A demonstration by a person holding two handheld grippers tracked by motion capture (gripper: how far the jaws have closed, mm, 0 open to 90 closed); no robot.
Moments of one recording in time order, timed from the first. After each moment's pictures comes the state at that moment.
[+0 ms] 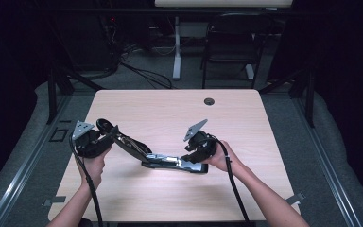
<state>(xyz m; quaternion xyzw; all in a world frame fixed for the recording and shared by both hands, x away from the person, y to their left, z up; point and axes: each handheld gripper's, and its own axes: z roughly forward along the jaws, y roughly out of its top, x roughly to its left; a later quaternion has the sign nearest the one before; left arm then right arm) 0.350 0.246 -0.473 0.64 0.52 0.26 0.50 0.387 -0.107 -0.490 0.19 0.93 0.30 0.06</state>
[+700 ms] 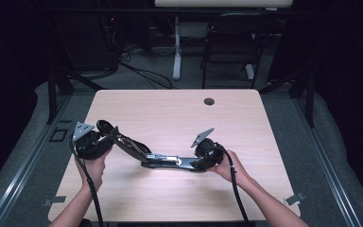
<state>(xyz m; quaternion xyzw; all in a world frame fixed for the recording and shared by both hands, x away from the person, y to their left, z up) 0.341 0.240 -0.467 0.64 0.53 0.26 0.49 0.371 -0.126 -0.511 0.26 0.92 0.27 0.08</state>
